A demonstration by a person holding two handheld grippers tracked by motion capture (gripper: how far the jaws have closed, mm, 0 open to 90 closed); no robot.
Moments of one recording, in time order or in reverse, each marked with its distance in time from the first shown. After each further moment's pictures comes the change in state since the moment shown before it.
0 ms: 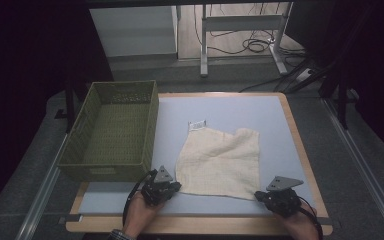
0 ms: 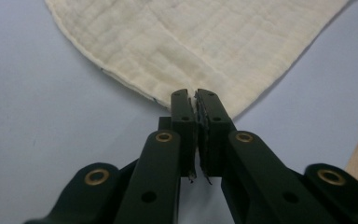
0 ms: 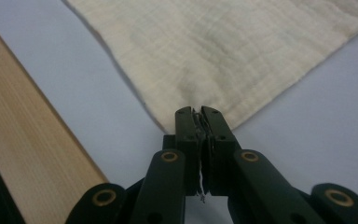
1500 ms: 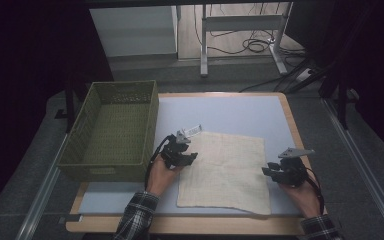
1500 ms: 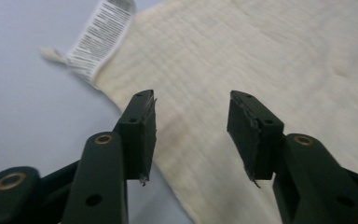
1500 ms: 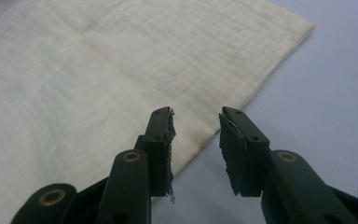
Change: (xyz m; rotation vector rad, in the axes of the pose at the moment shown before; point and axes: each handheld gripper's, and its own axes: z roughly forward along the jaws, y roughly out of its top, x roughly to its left) left arm 0.054 0.096 0.056 -0.028 0.117 -0.035; right arm -0.082 0.029 0.010 -0.051 -0.064 0.183
